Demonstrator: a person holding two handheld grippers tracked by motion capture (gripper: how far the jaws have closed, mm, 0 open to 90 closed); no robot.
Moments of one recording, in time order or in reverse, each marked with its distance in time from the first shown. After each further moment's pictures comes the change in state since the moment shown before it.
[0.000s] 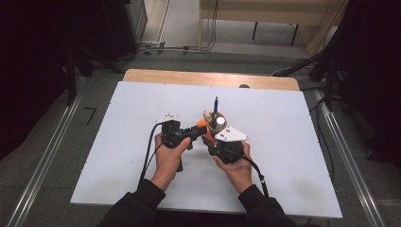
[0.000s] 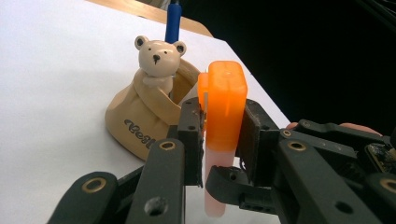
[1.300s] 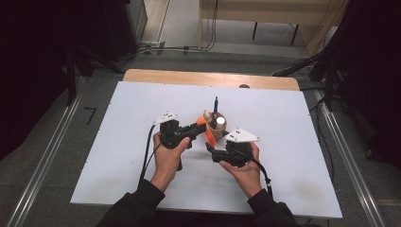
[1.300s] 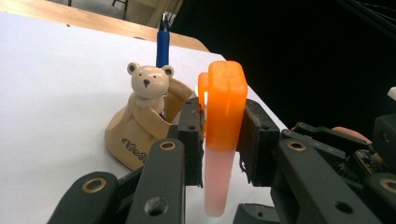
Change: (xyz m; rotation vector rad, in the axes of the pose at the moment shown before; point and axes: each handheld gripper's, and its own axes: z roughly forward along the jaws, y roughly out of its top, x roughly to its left) left arm -0.008 0.004 -0.008 -0.053 0.000 0.060; right arm -0.013 -0.010 -0.019 0.028 0.004 0.092
